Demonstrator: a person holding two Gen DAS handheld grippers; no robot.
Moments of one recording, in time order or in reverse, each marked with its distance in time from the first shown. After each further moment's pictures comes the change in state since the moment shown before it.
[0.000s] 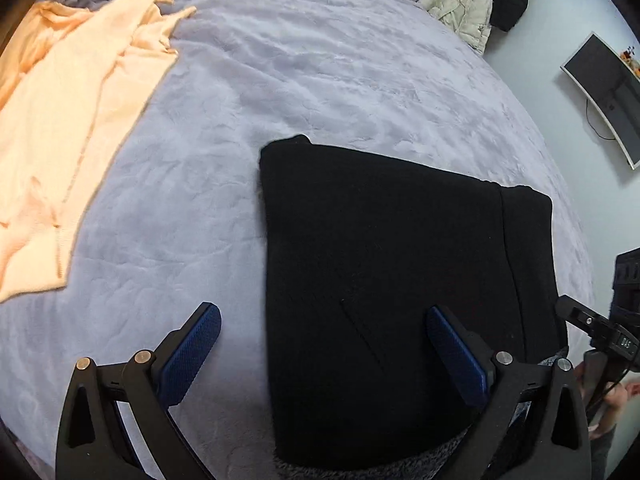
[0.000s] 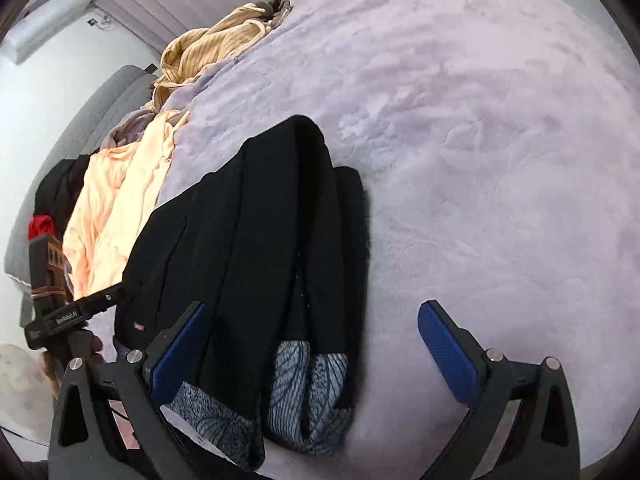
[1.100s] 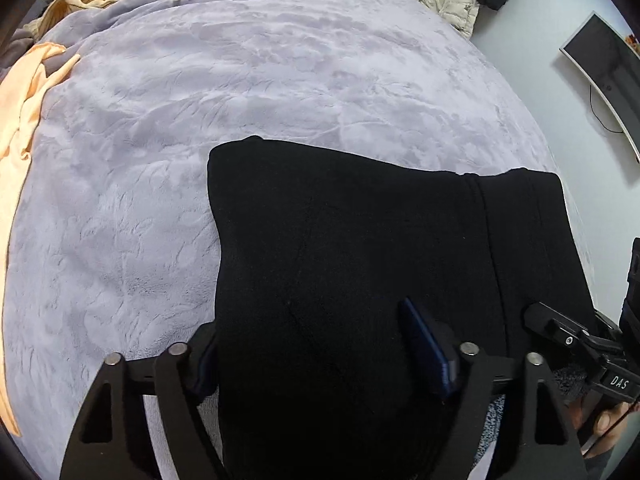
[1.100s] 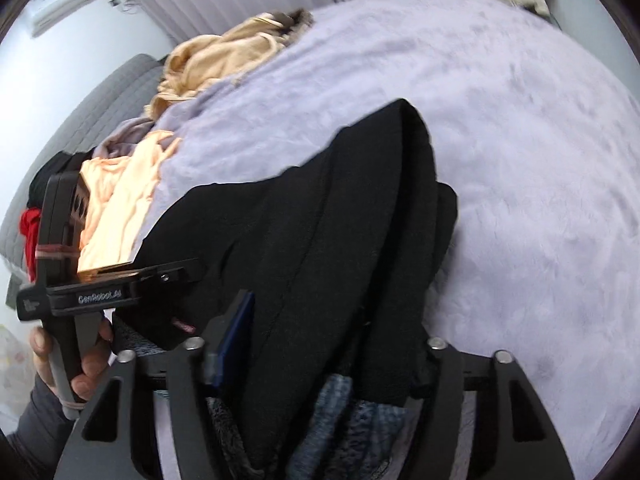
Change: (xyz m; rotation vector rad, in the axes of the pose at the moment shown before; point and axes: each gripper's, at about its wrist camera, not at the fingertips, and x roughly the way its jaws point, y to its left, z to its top) left arm 0.094 -0.112 0.120 0.057 0.032 0.020; right arm 0.019 -0.028 0.129 -0.129 -0.020 -0.044
